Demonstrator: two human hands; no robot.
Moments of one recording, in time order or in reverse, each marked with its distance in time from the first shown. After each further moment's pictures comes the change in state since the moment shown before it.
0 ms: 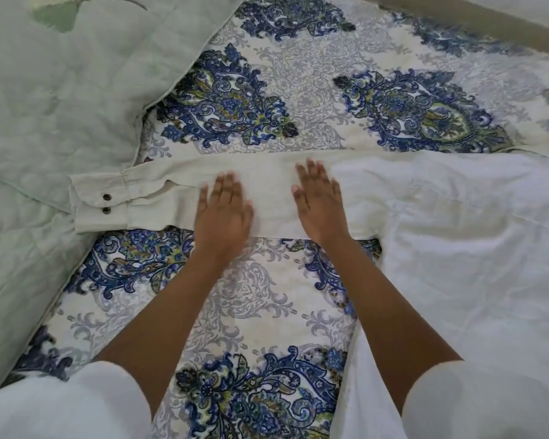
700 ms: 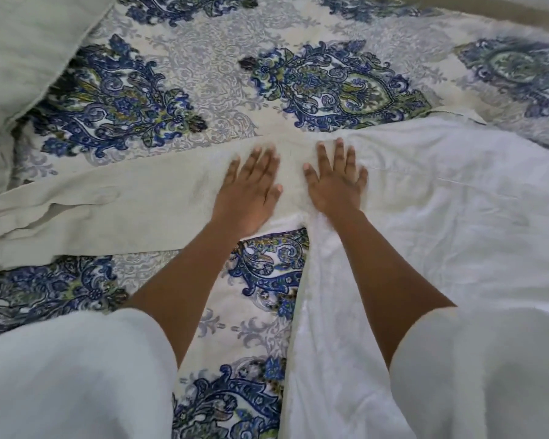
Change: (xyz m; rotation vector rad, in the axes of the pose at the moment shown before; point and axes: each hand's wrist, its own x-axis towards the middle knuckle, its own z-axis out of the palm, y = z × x) left_hand 0.072 0.140 0.051 0.088 -0.048 0.424; right_hand 0.006 0.146 -0.037 -0.132 0.022 0.458
